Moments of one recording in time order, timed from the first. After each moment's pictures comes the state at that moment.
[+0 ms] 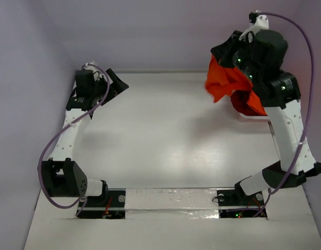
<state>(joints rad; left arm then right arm) -0.03 1.36 1.28 -0.41 0.32 -0.62 0.36 1.47 2.03 -0.71 0.08 0.44</state>
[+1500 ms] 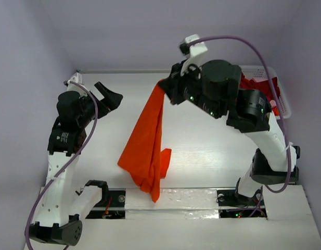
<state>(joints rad) -0.10 0.89 1.17 -0.61 0.19 -0.65 1.23 1.68 2.53 -0.97 0.45 0.25</state>
